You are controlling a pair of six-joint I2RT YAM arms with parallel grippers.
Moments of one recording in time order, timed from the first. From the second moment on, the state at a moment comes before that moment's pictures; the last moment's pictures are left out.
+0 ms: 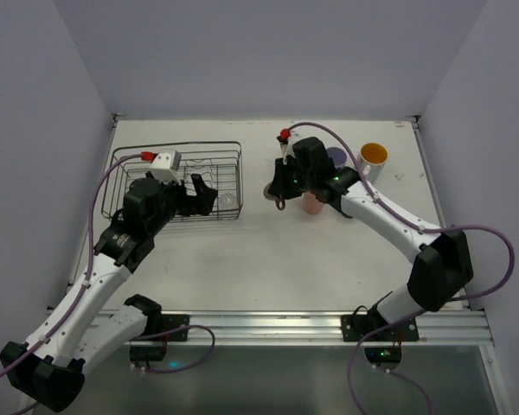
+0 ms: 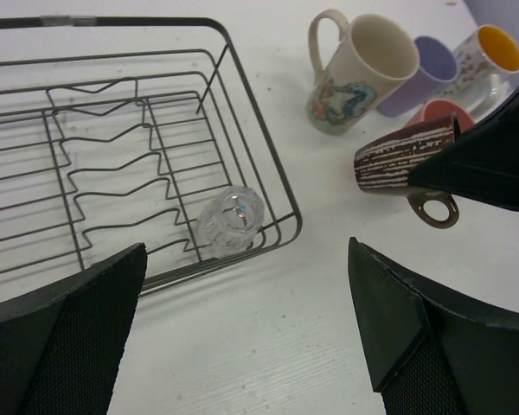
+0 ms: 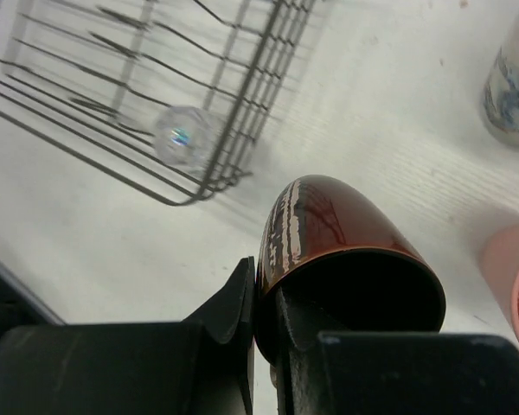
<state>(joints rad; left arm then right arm) -0.42 0.84 0.82 -0.29 0.00 -0.35 0.62 1.50 1.26 -0.39 -0.16 0.38</state>
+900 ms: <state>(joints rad) -0.42 0.88 0.80 -0.36 -0.04 -0.29 0.76 2.01 1.62 -0.74 0.12 0.23</state>
